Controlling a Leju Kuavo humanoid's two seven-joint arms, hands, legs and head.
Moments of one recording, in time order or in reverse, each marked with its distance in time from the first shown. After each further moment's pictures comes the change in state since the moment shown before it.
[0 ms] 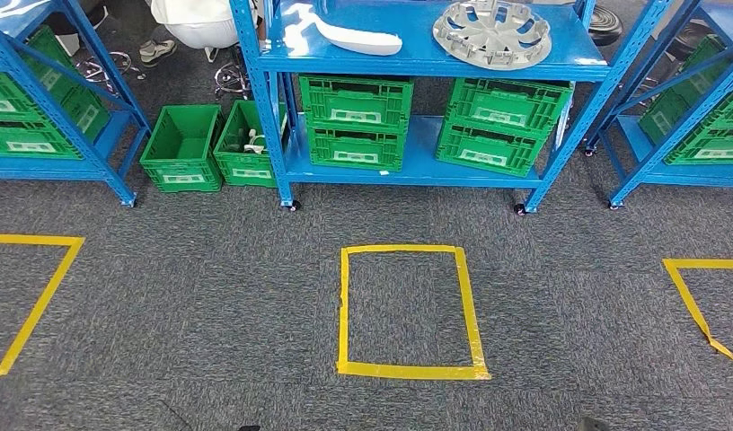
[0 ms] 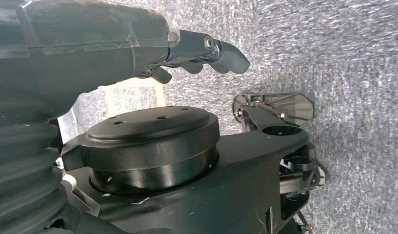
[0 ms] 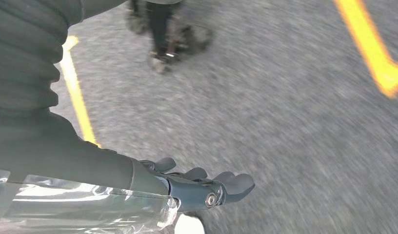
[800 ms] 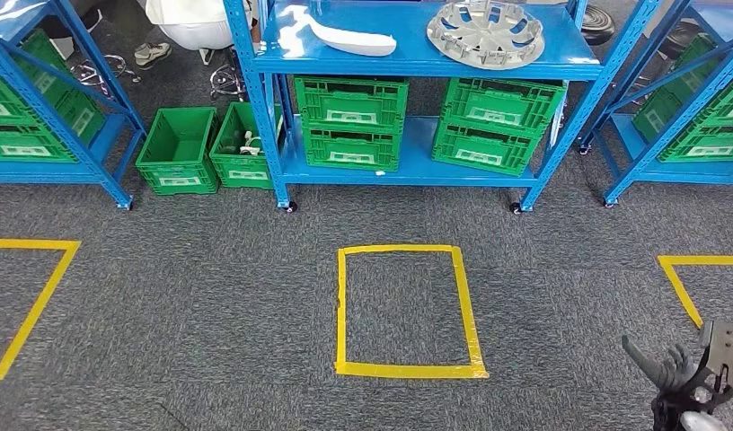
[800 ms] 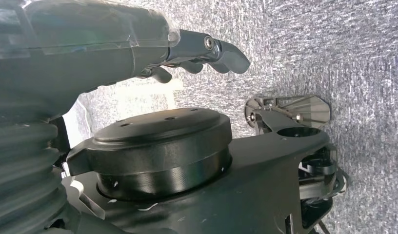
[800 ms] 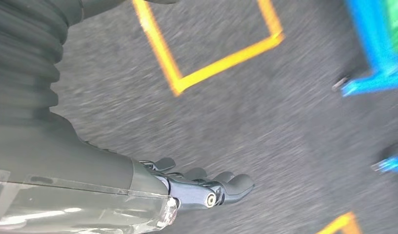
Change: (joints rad) left arm -0.018 0.000 -0.100 0.029 0.068 -0.002 0.022; right arm -0.012 -0.294 -0.322 -0.552 0.134 -0.028 0.033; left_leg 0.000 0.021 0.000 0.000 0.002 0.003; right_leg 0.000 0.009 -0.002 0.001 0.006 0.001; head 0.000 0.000
